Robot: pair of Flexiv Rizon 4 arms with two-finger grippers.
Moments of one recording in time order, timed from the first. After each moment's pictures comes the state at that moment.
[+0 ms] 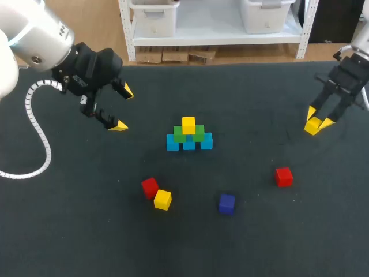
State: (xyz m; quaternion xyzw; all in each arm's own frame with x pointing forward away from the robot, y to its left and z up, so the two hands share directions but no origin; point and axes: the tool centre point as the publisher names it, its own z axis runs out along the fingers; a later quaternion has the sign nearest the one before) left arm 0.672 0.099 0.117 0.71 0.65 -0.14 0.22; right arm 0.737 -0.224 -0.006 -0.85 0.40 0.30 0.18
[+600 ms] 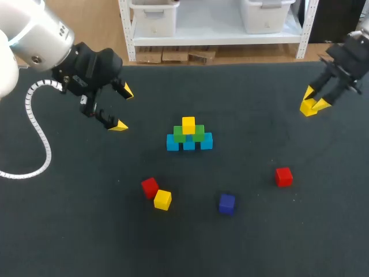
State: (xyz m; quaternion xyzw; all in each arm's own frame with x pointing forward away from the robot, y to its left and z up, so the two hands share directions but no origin) left arm 0.672 0.099 0.117 0.71 0.65 -0.14 0.22; right arm 0.748 -0.198 0.052 -0.76 0.55 0.30 0.19
